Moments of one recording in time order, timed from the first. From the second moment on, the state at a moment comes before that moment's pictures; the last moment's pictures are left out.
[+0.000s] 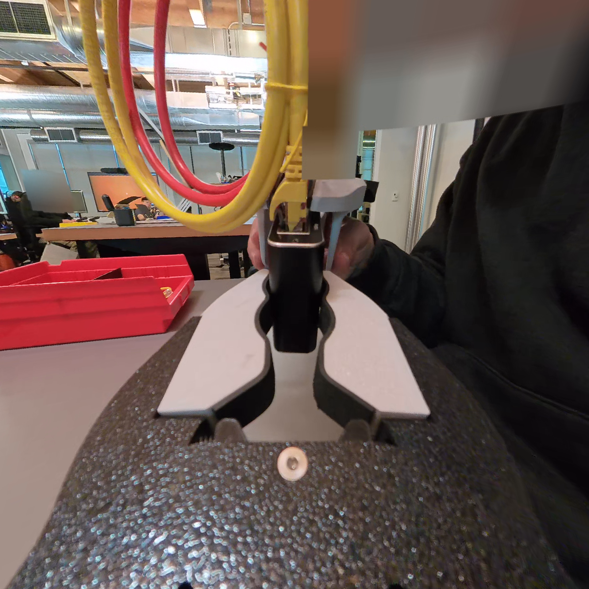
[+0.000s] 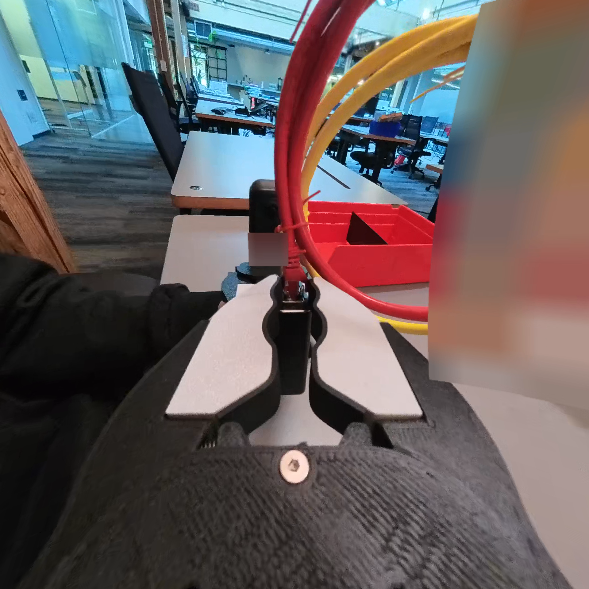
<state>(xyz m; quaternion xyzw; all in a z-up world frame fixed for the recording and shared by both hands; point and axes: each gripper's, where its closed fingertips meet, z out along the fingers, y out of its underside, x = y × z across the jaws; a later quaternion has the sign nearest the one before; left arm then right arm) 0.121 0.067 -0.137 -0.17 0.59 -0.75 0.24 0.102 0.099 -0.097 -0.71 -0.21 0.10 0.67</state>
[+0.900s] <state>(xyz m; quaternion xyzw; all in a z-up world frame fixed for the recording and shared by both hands) 0.127 0.064 -0.149 -0.16 0.60 -0.74 0.24 0.103 0.102 -0.107 -0.72 -0.21 0.10 0.66</state>
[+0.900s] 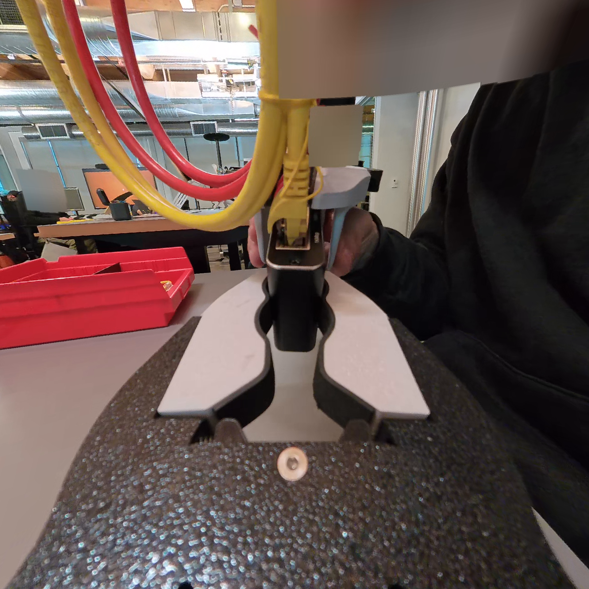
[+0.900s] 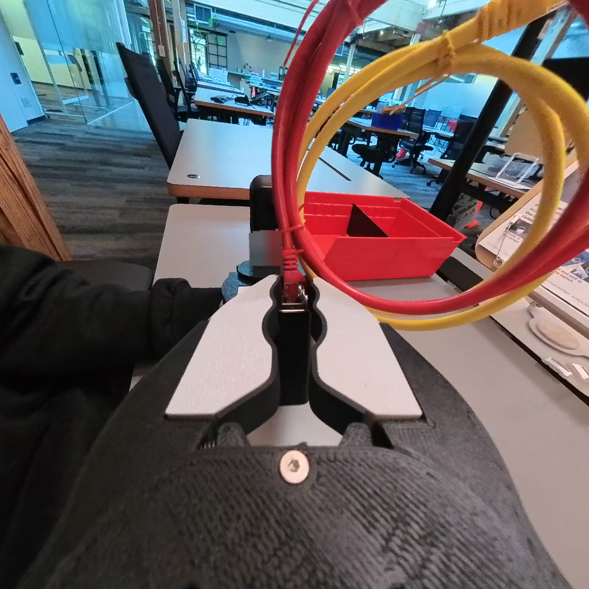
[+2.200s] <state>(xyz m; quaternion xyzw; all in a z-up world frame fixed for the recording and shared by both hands) 0.128 0.075 -0.159 -0.17 0.67 -0.64 0.33 0.101 0.098 -0.114 -0.73 -0.12 0.20 0.64</state>
